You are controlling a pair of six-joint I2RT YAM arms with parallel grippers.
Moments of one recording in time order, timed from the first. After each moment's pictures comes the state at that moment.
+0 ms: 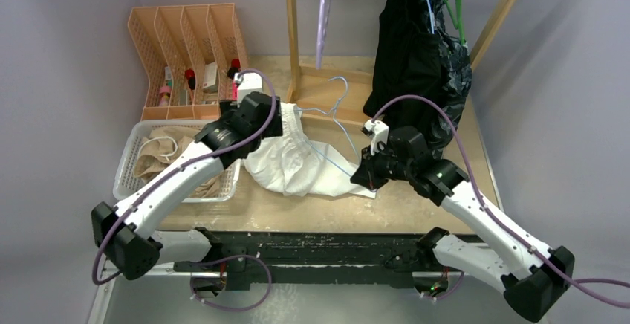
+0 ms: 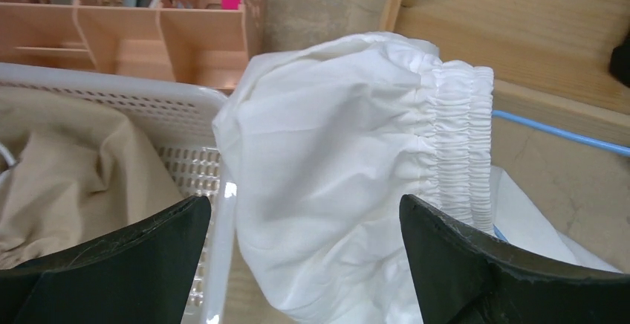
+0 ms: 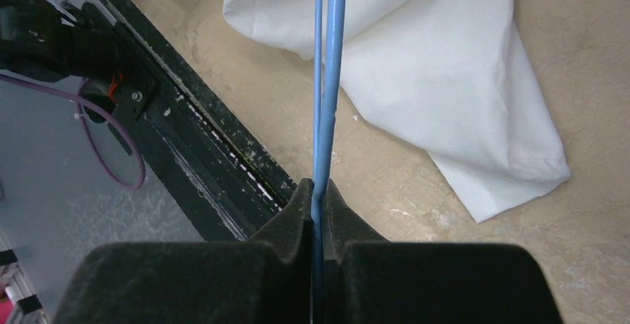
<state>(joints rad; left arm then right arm) -0.66 1.22 1.21 -0.69 -0.65 -0.48 0.62 0.95 0.84 -0.60 -0.34 0.27</state>
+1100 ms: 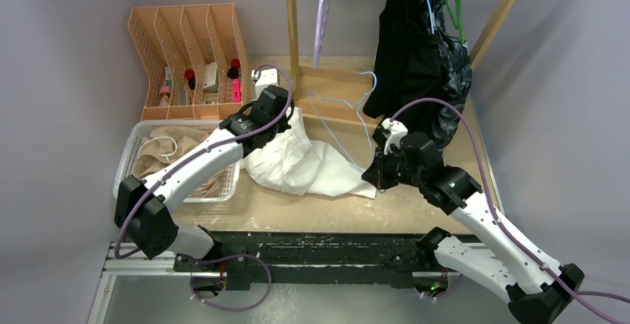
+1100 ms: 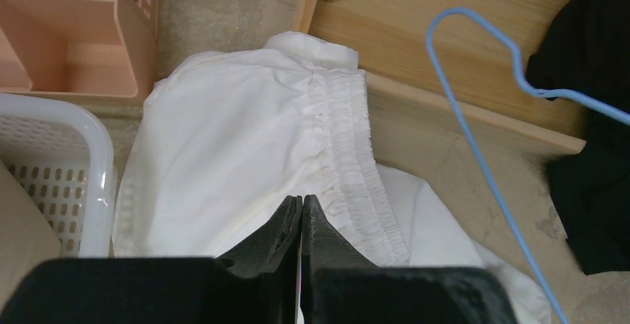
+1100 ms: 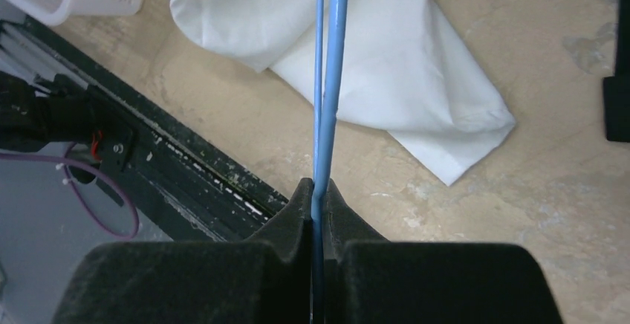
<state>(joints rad) -0.66 1.43 1.23 -0.50 -0.49 -0.60 0.62 0.82 0.82 -0.65 -0.17 0.41</state>
